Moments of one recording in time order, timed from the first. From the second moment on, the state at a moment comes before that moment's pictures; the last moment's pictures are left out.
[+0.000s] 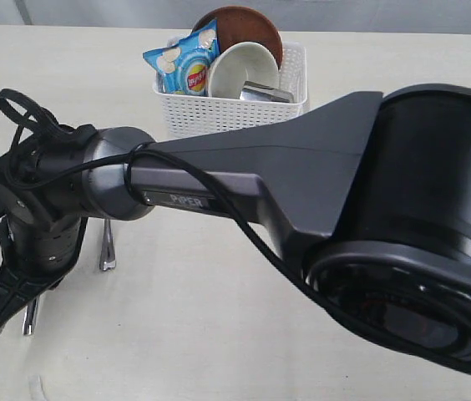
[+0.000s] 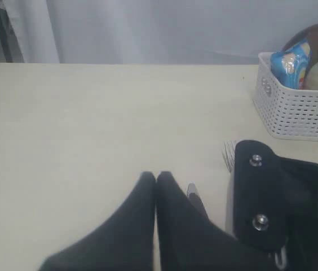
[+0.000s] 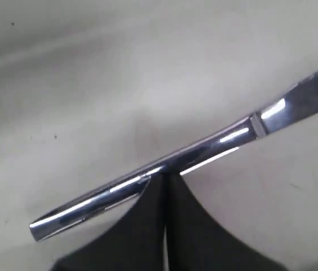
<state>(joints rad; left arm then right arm) -0.08 0.00 0.00 0.05 0.35 -0.09 1.18 2.33 -1.78 0.13 0.71 -0.19</state>
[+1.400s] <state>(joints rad) -0.08 0.00 0.00 0.05 0.35 -0.09 1.09 2.32 -1.78 0.47 0.72 -0.56</state>
